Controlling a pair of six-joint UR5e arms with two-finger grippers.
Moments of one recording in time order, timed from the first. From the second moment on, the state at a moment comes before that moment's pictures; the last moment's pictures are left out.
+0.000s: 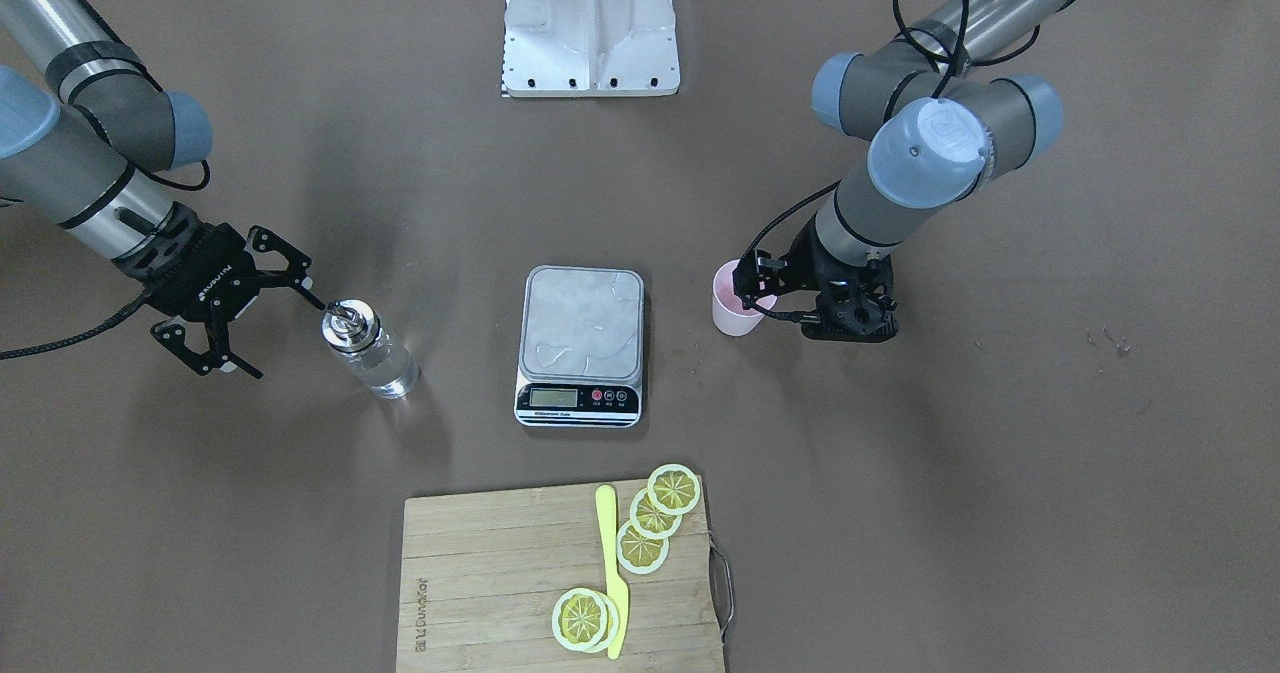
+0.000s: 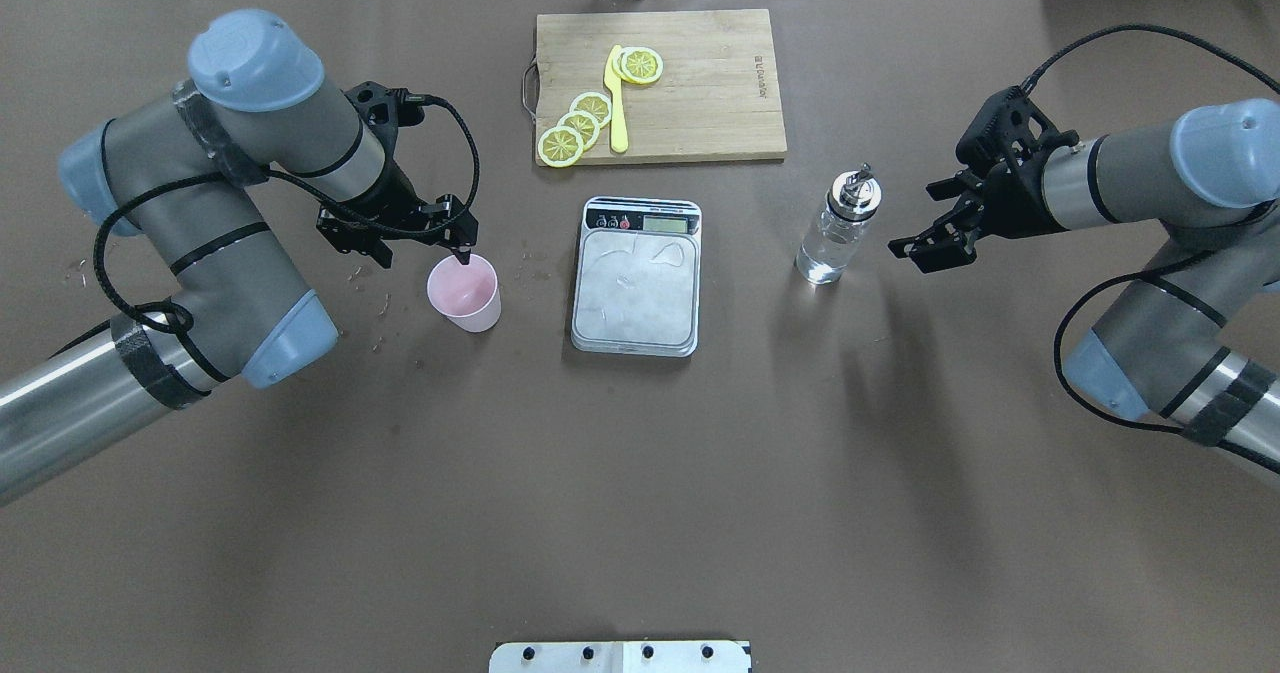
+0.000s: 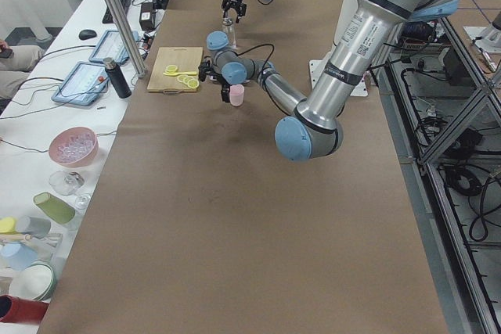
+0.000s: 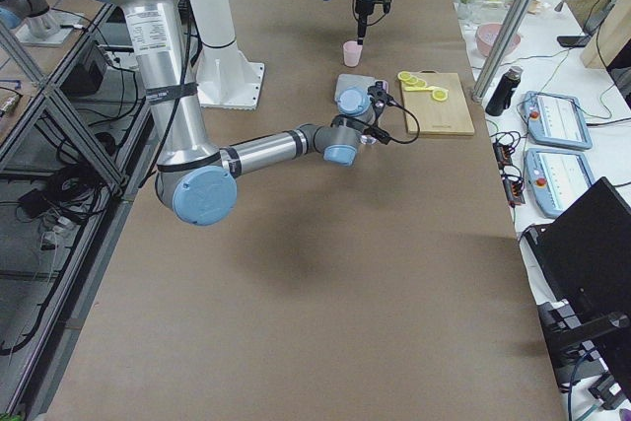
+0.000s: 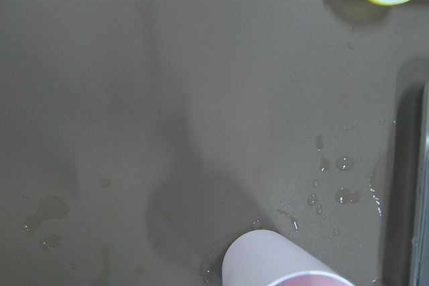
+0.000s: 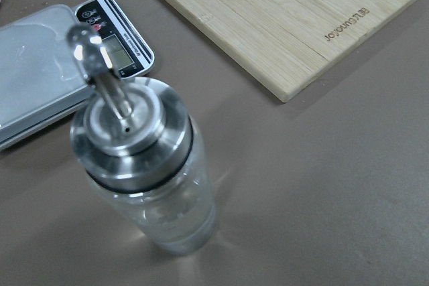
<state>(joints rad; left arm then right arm) -0.77 -2.13 -1.57 -1.78 -2.19 -1.02 0.87 -1.34 1.56 -0.57 2.10 0.30</state>
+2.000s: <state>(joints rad) -0.71 -2.13 -1.57 -1.78 -2.12 -1.01 0.80 -1.32 1.52 -0.49 2.03 0.31</state>
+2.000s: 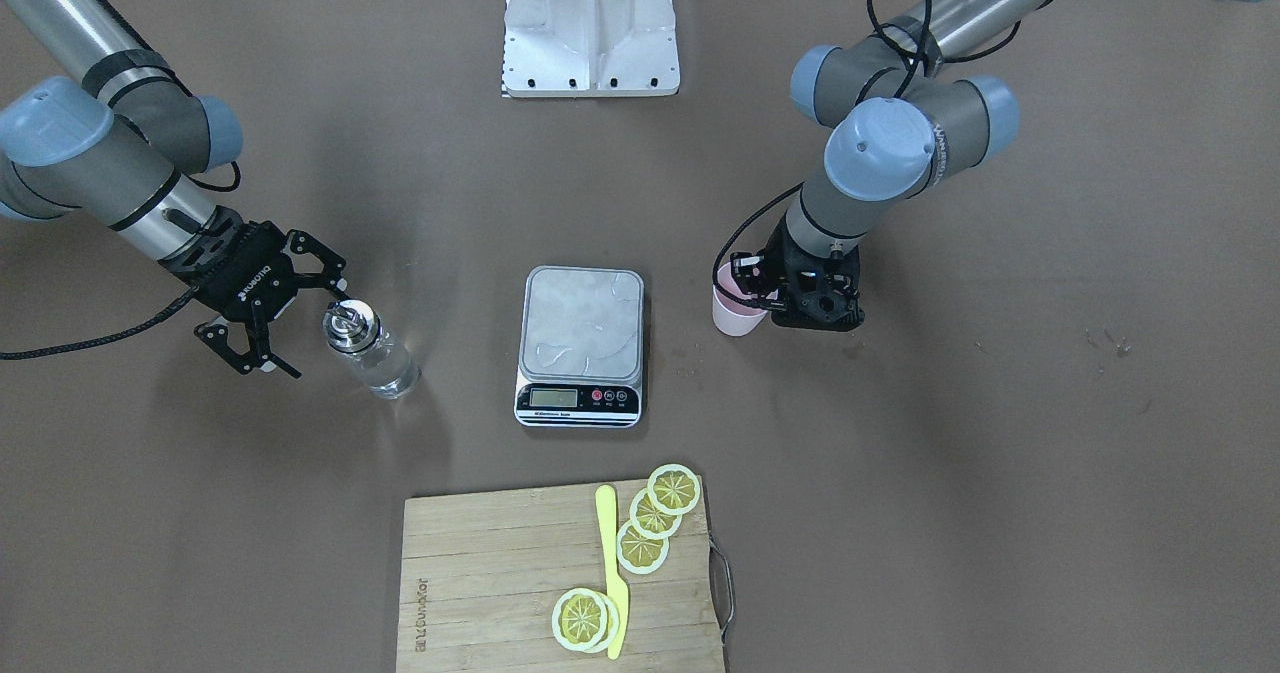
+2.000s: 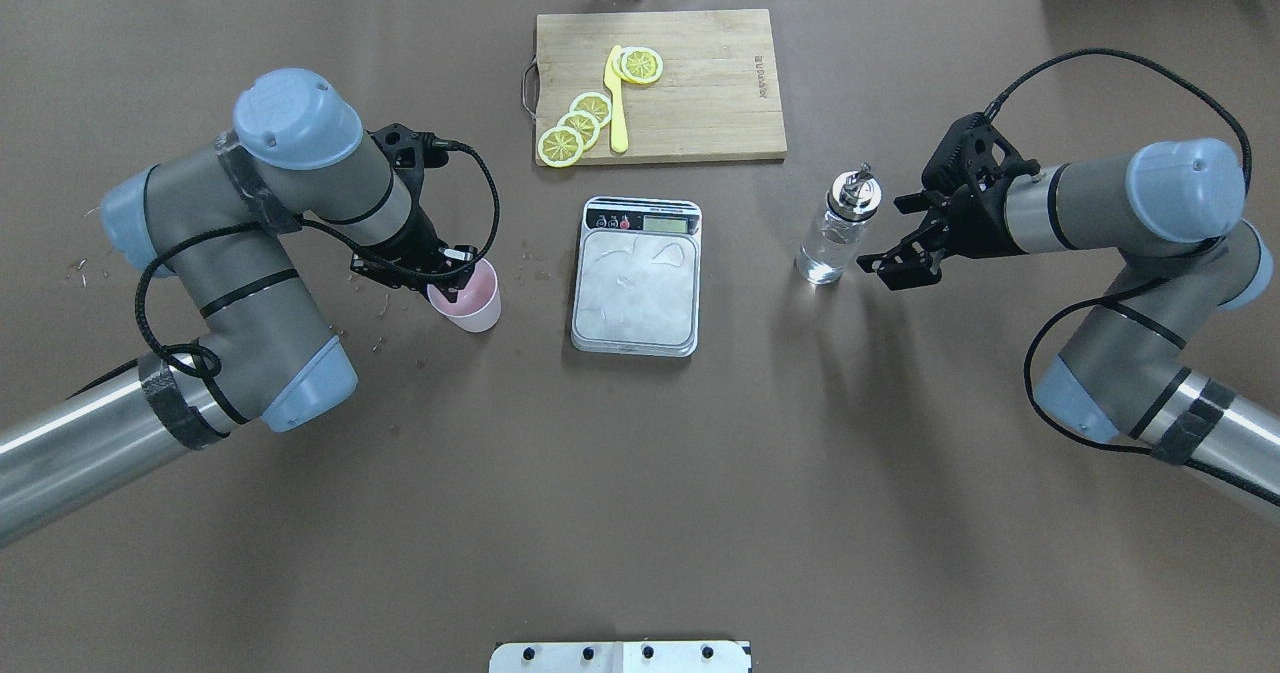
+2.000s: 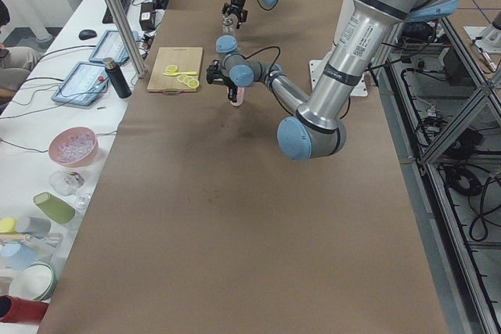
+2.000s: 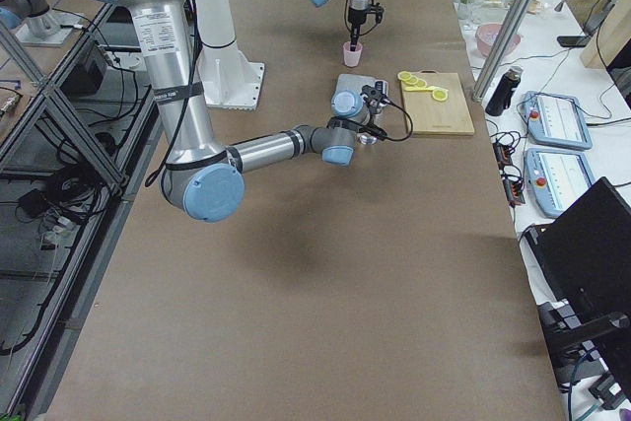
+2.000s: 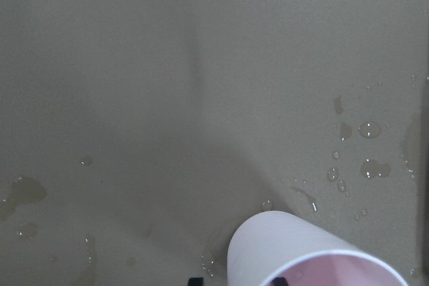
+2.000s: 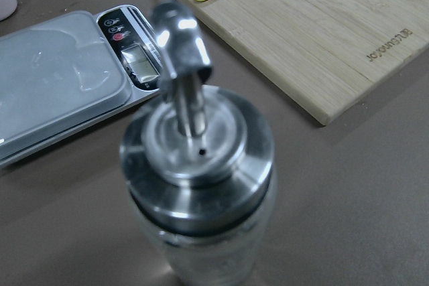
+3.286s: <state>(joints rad) -0.68 -2.24 -1.60 -1.76 -2.08 -1.12 0.75 -1.30 1.52 -0.47 1.95 0.33</state>
